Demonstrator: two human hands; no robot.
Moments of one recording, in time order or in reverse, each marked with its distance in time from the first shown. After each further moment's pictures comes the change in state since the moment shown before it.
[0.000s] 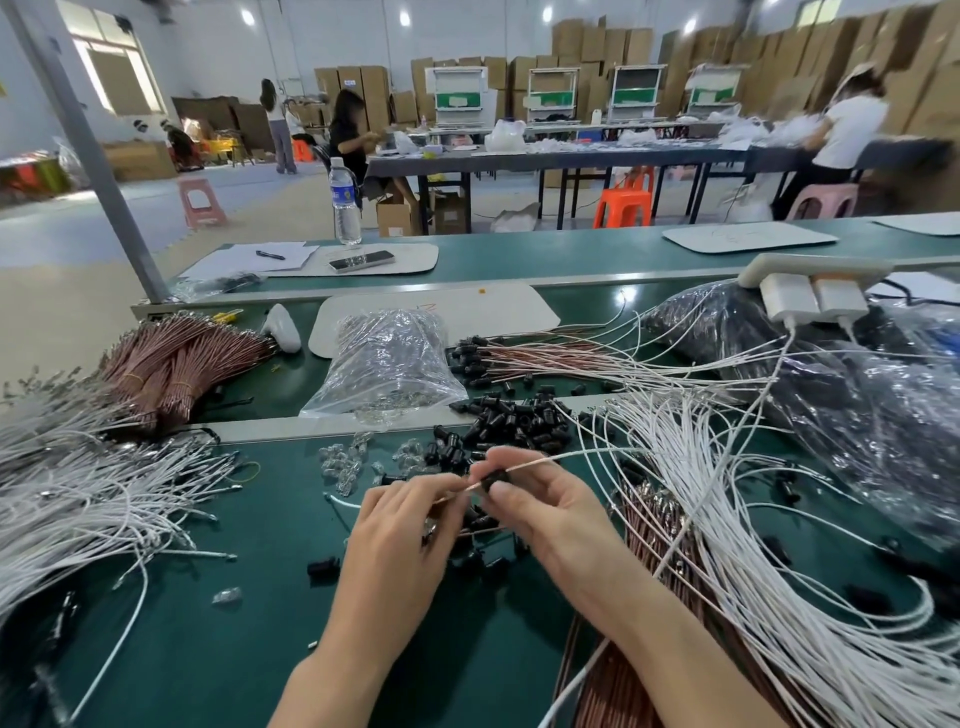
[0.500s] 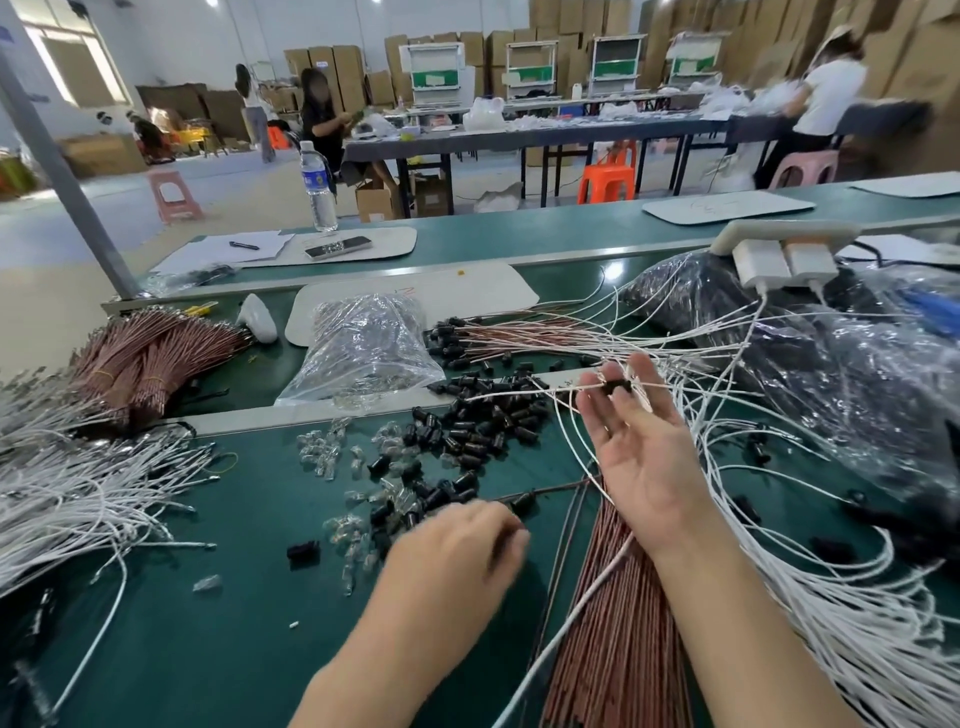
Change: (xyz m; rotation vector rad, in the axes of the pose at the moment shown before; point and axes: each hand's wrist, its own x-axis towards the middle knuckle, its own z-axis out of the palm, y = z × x) left_hand -0.005 0.056 0.004 0.139 -0.535 0.051; right_hand 0.005 -0.045 -0.063 0.590 0.343 -0.227
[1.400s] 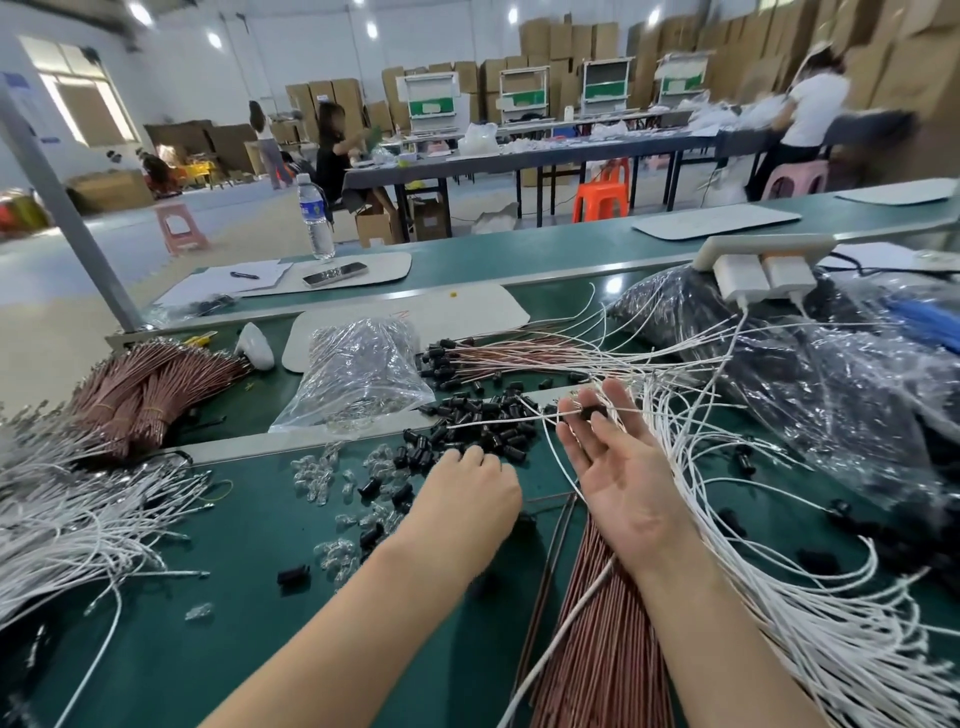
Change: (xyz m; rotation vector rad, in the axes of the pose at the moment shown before) left_hand 0.077 0.005 0.003 0.709 -0.247 0.176; right_hand 0.002 0.007 -0.010 -0.045 0.014 0.045
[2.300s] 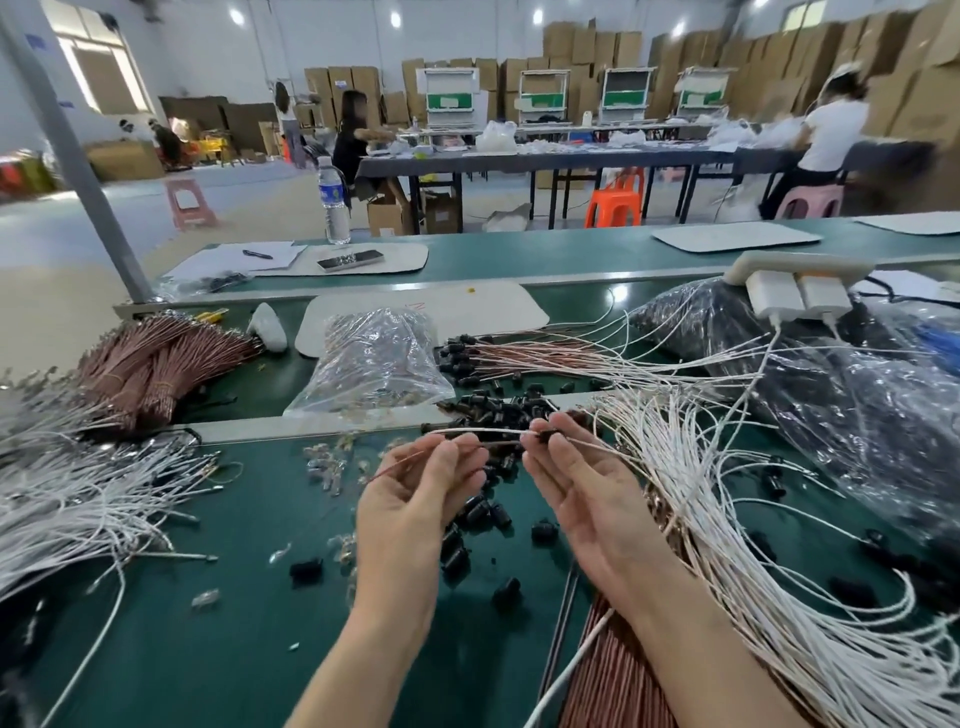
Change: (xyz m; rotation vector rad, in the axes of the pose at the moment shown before) left_hand -0.050 -0.007 0.005 -2.266 0.817 -0.670; right_hand -0.020 0.031 0.026 -0.155 -0.111 0.154
